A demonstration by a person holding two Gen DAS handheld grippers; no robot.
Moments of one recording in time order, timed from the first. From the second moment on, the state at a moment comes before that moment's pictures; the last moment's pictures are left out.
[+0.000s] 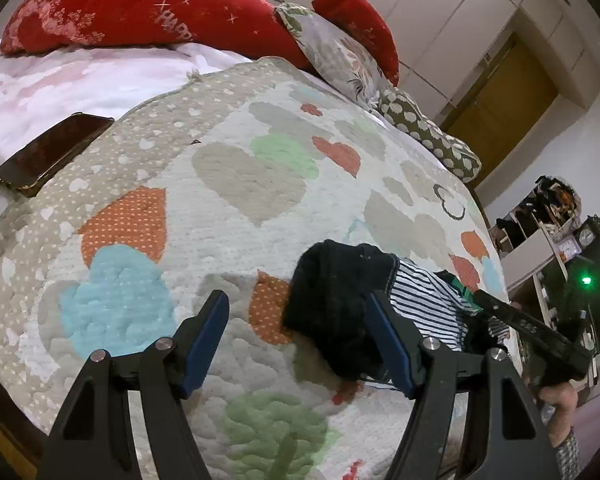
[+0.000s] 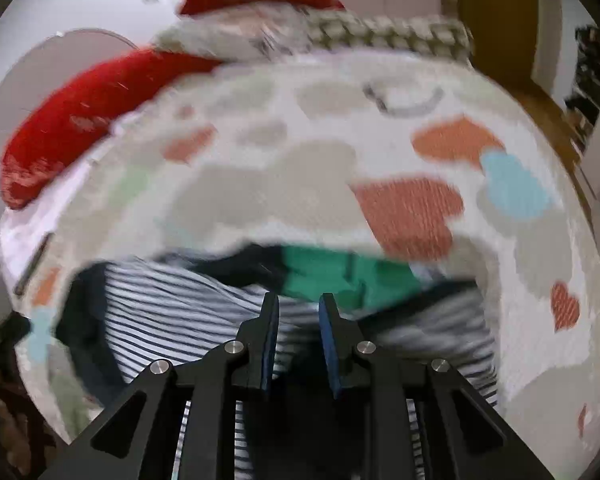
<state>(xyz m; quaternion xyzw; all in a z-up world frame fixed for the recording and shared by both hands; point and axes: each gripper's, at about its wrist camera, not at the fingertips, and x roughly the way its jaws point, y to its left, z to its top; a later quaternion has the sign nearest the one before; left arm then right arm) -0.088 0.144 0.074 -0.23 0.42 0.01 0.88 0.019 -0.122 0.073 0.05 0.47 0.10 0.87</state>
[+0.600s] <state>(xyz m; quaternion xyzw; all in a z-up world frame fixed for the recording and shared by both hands) -0.094 0.166 0.066 -0.26 0.42 0.02 0.87 0.065 -0.089 0.057 0.02 0.52 0.07 0.85</state>
